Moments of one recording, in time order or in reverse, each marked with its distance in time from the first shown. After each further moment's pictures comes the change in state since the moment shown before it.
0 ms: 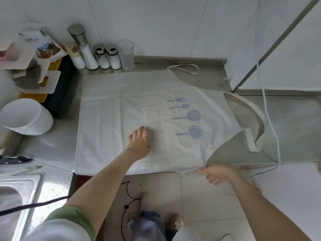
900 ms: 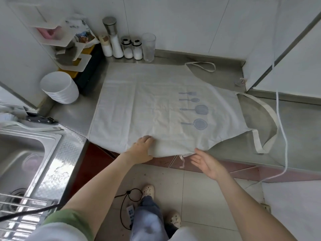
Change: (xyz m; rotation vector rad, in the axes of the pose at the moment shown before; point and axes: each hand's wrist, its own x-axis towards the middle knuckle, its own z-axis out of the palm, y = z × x) left_hand -0.095 0.008 0.041 -0.172 -0.106 0.028; right_hand 0.001 0.007 0.045 0.781 -0.136 -0.503
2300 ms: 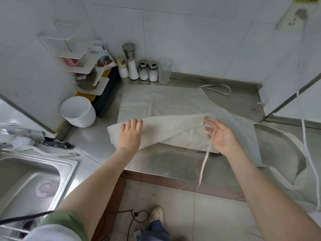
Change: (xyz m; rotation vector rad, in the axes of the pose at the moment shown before) left_hand 0.030 -0.070 -0.127 0.523 0.627 -0.180; right_hand 0.033 -0.169 0.084 0.220 -0.008 -0.380
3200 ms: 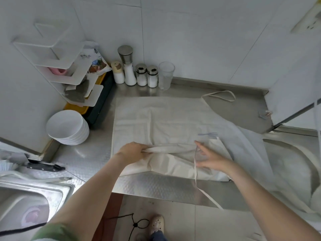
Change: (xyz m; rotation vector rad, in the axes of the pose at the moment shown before) left_hand 0.062 -0.029 0.042 -0.414 -0.653 0.101; right_hand 0.058 0.043 -0.005 -1.288 -0.321 0.187
